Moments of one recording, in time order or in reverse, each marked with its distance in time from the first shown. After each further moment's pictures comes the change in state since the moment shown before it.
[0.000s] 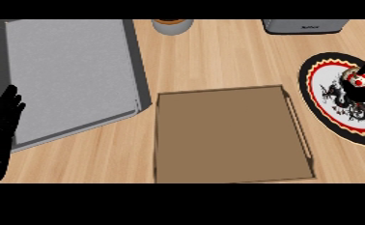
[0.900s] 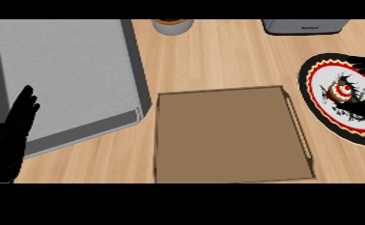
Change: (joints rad) left arm -0.009 -0.068 -0.020 -0.006 -0.045 -0.037 0.026; right arm -0.072 0.029 -0.096 0.328 -0.208 0.316 -0.415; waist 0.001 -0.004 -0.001
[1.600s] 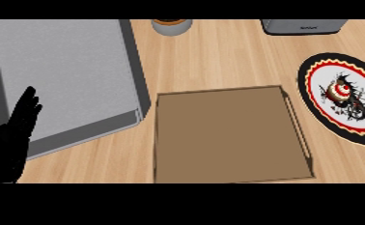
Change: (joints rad) left arm -0.003 -0.039 0.016 0.001 -0.027 -0.019 -0.006; right arm -0.003 -0.009 -0.281 0.197 -0.319 0.283 -0.260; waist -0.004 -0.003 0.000
